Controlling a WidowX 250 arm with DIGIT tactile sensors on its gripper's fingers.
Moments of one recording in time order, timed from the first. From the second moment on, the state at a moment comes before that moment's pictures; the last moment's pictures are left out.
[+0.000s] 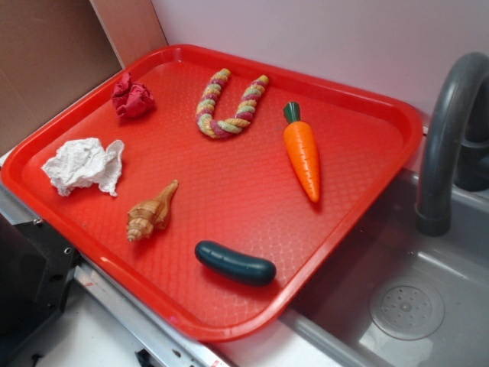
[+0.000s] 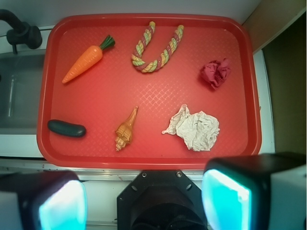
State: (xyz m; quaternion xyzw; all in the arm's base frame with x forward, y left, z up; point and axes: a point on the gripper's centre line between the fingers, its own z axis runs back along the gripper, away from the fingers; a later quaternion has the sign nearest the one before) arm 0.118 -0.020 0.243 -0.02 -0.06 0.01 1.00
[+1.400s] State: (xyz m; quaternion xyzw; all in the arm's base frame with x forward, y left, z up) arm 0.164 -0.144 0.122 0.05 0.01 -0.58 0.81
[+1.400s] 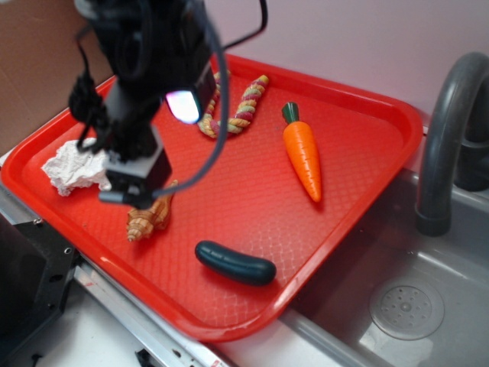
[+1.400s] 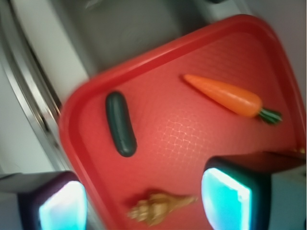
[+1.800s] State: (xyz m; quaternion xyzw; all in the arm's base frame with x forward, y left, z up) arm 0.156 -0.140 0.065 0.08 0.03 -0.63 0.77
